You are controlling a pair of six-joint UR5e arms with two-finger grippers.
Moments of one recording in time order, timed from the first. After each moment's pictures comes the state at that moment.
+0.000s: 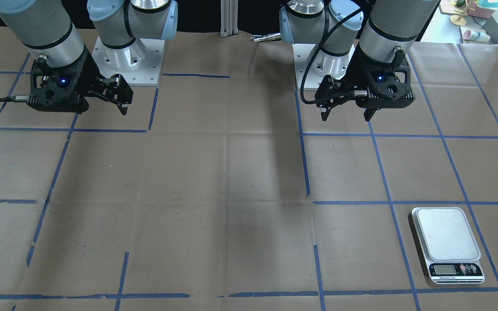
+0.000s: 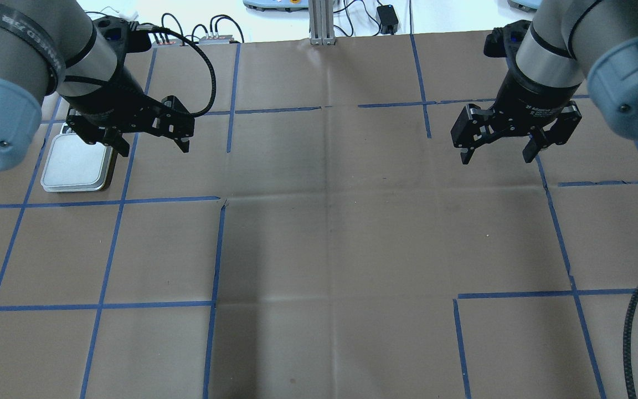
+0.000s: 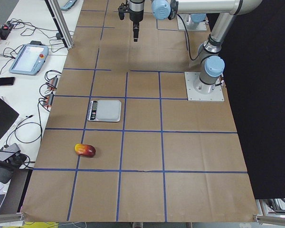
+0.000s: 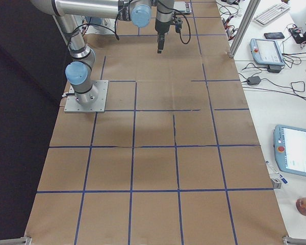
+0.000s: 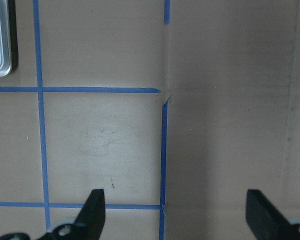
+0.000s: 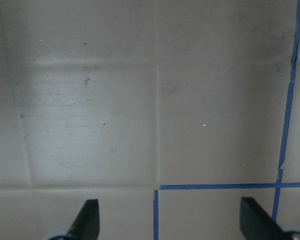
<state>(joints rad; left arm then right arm) -1.55 -1.53 -1.67 -1.47 1.56 0.00 1.53 -1.60 1.68 -1.57 -1.56 -0.02</state>
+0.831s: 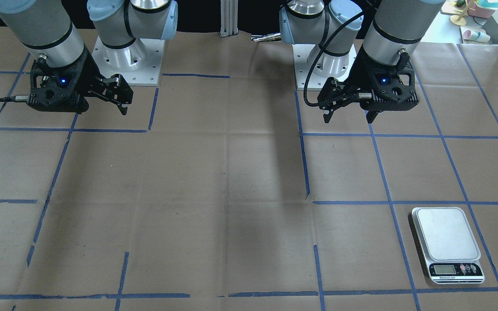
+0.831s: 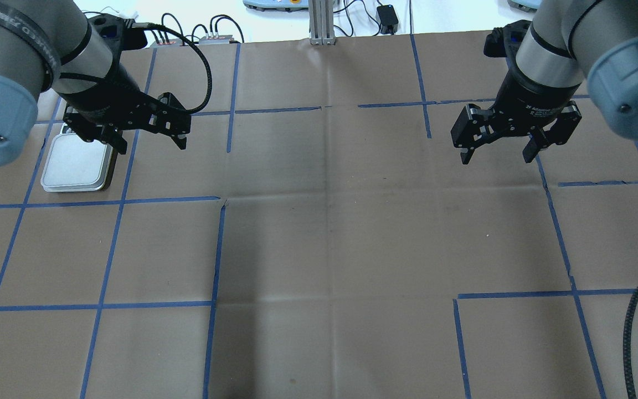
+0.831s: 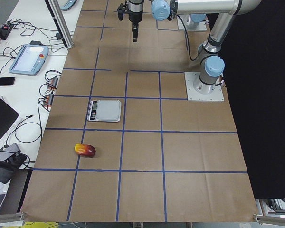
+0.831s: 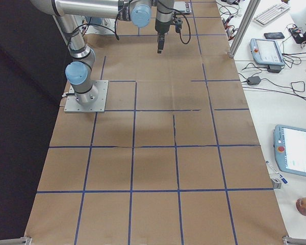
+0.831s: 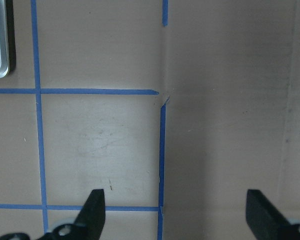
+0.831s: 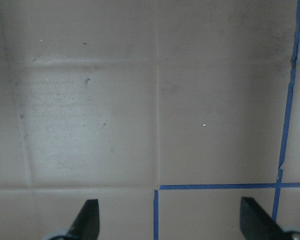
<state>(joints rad) -1.52 -1.54 -1.65 -1.47 1.55 0.01 1.53 -1.60 1.68 -1.57 -1.56 -0.02</state>
